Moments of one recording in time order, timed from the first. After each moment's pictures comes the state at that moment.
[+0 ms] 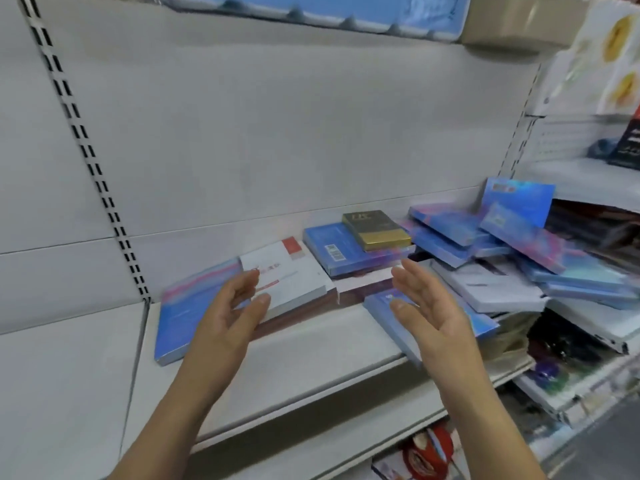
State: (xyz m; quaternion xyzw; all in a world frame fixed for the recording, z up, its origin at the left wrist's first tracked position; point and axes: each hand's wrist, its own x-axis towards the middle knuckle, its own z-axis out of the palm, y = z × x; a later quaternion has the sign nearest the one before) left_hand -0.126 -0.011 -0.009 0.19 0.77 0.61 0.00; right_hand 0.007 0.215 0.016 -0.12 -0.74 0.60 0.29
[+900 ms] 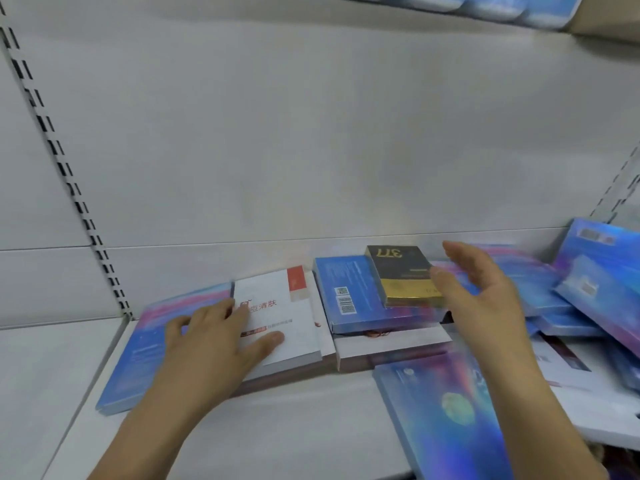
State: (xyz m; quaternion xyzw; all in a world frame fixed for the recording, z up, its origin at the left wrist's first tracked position) left_hand -0.198 0.039 -0.002 0.11 0.99 0.12 0.00; right_hand -0.125 0.336 0.046 -0.16 -0.79 0.50 0.30
